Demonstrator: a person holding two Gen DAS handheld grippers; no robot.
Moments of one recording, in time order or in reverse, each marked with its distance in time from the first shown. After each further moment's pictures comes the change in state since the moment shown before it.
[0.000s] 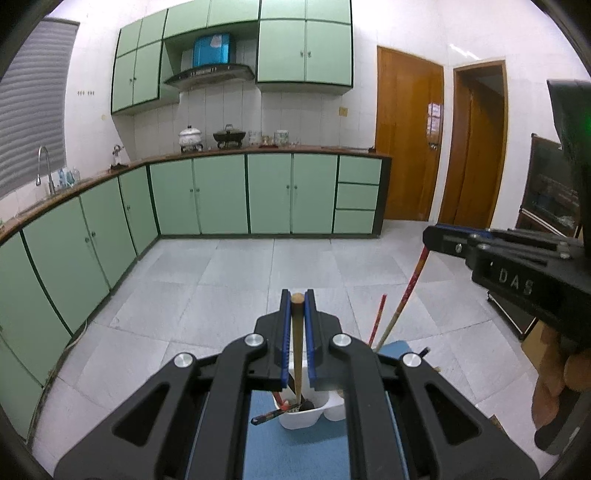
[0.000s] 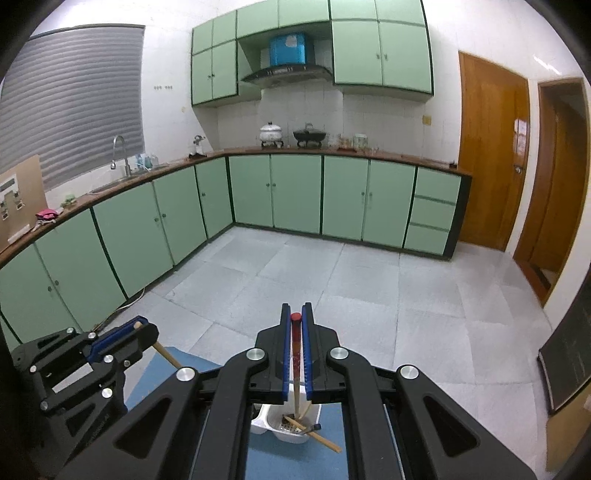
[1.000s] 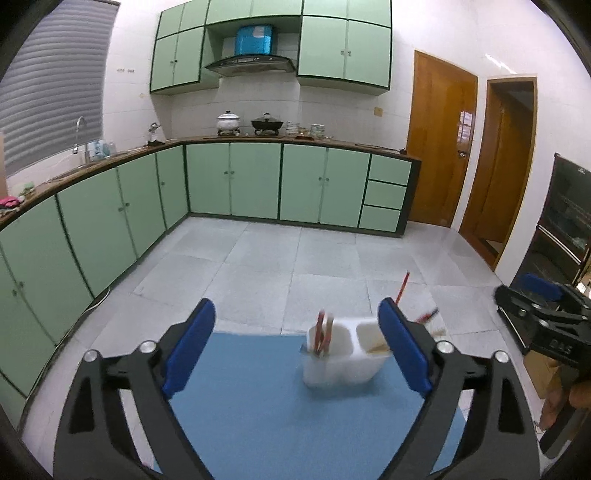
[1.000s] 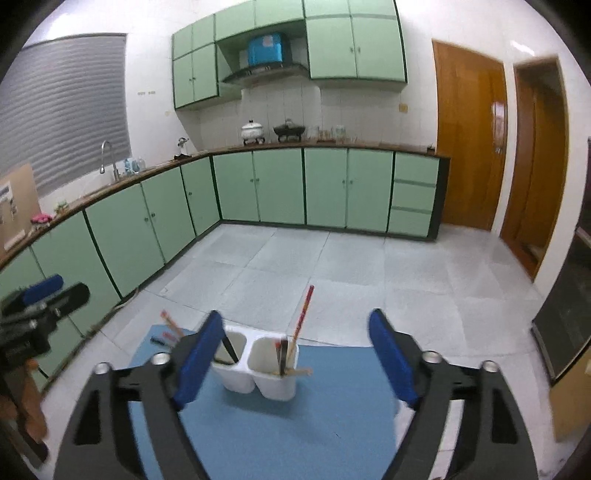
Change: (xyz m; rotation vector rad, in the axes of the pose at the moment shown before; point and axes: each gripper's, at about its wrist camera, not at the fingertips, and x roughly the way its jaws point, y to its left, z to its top) left arm -0.108 0.047 -0.030 -0.110 0.032 0.099; right arm -0.103 -0.018 -0.076 0.030 -0.048 -0.066
